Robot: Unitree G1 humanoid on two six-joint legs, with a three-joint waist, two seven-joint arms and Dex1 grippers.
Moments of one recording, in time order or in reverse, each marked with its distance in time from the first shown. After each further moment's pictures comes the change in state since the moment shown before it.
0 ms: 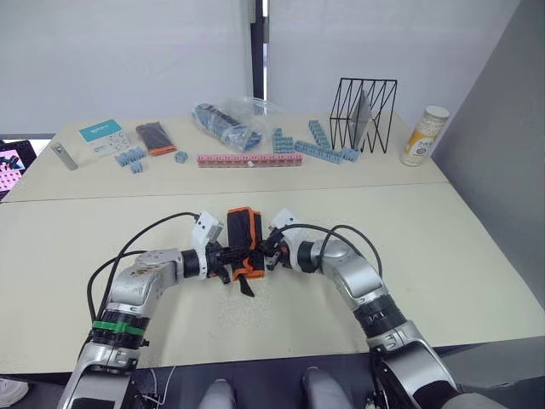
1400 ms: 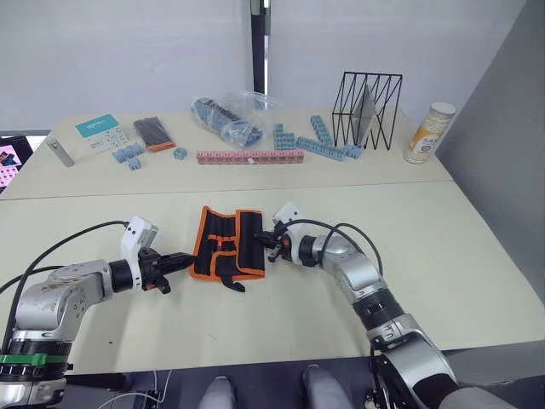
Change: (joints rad) left arm 0.201 0.287 0.258 -0.158 -0.184 0.170 -0.012; right arm -0.036 -0.016 0.016 0.137 0.027 -0.182 0.002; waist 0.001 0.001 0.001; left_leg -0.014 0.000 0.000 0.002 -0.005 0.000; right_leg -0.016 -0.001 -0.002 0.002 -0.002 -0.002
